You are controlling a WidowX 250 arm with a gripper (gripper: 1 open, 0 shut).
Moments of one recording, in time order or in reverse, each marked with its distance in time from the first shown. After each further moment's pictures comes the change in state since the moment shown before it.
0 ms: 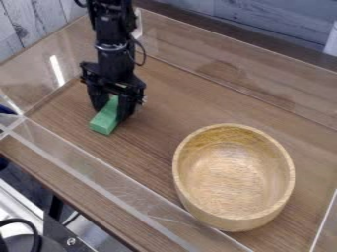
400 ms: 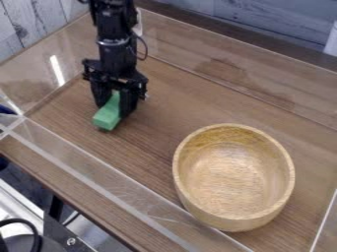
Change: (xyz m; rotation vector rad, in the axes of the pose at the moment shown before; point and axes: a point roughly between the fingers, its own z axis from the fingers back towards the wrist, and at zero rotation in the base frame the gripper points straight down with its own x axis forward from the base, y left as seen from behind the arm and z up) arm 0.006 -0.002 0.013 -0.026 -0.013 0.001
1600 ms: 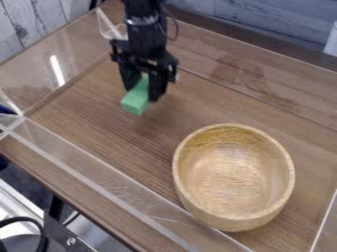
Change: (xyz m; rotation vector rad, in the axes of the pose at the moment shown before) arm 0.018 -0.053 0.021 -0.008 -0.072 -0.124
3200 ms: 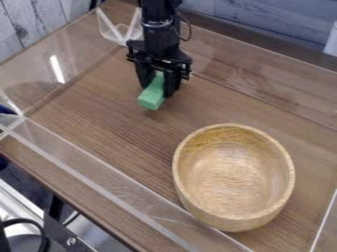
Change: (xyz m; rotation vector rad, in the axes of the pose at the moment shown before) arm 0.028 0.014 -0.009 -0.009 -0.033 0.060
